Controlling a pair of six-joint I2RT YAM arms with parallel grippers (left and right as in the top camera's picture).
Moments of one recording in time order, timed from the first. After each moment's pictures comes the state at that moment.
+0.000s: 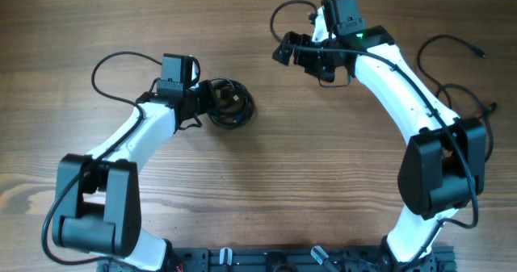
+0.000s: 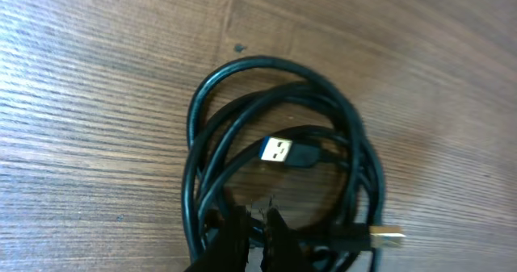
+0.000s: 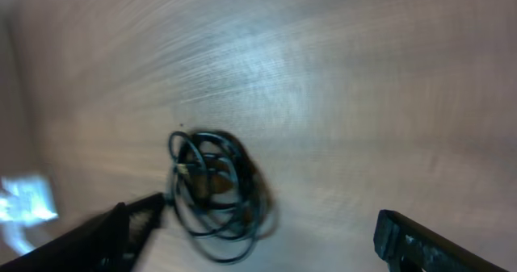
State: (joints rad) left arm -0.17 1.72 0.96 -0.28 0.19 -0.50; right arm 0.30 1.94 1.56 -0.69 -0.43 0.69
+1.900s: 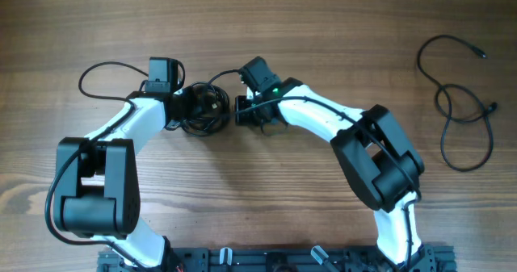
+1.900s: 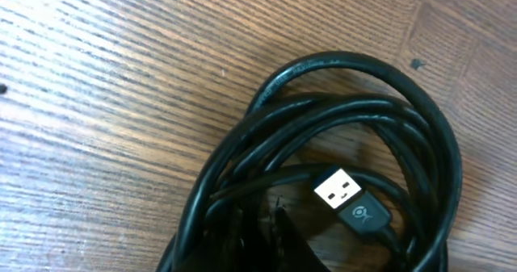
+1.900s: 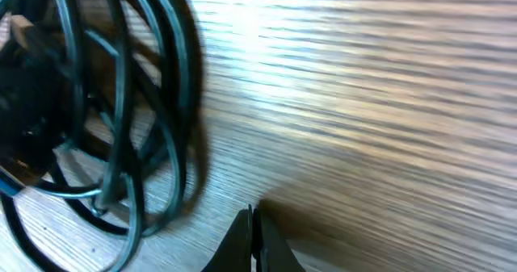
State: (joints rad) left arm -0.07 1.80 0.96 -0.33 0.12 -0.48; right arm 0.65 2.14 1.40 -0.43 -0.30 0.63
